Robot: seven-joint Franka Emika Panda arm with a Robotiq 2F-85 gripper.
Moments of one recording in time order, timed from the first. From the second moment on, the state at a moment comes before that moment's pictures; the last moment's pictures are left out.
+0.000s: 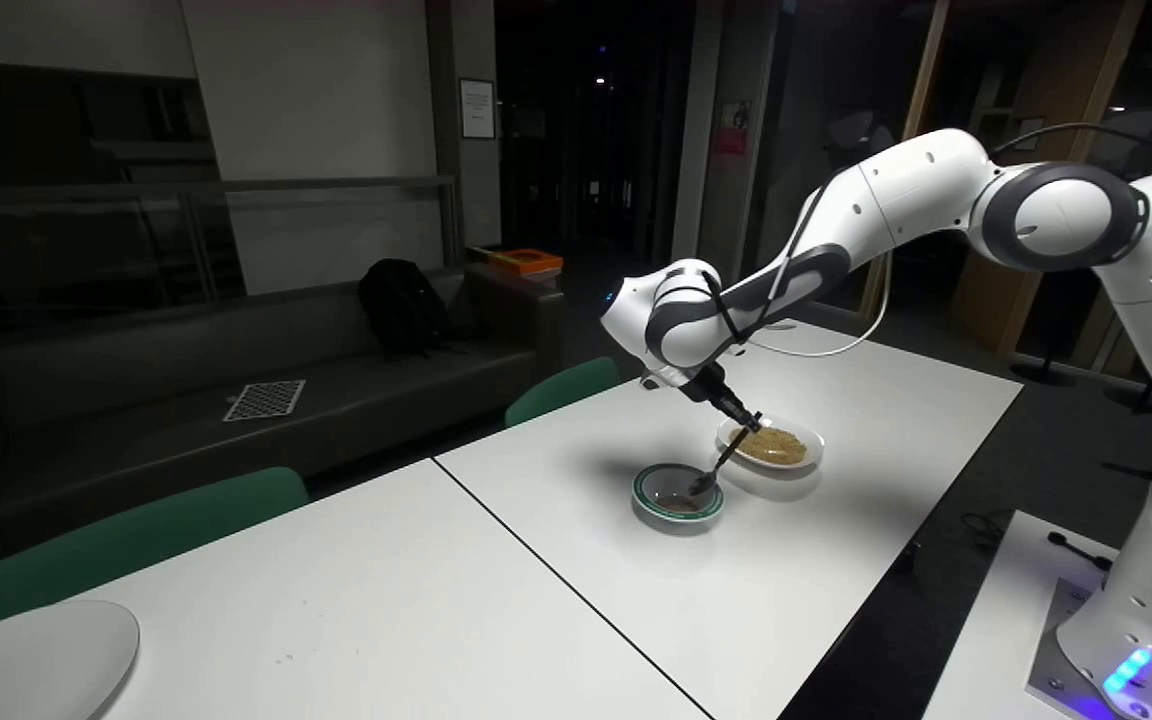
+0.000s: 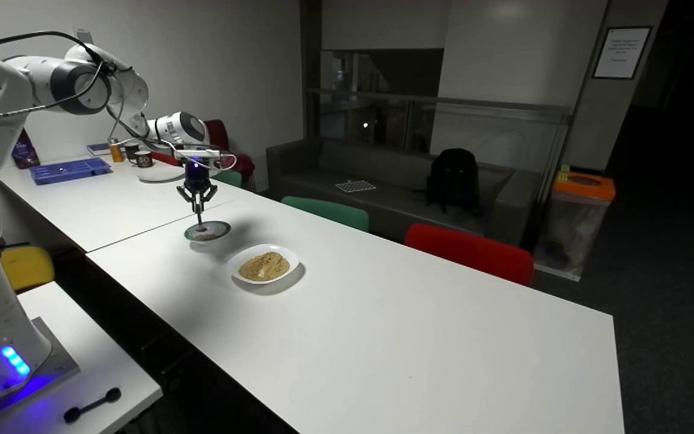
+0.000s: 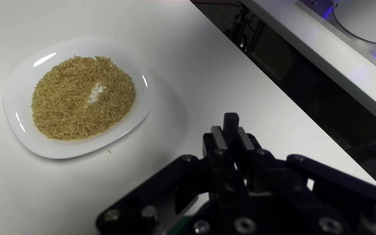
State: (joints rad) arm 0.24 0.64 0.14 -1.52 -0.48 1.39 -0.50
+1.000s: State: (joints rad) arm 0.23 0.64 0.14 -1.47 -0.48 1.36 -0.46
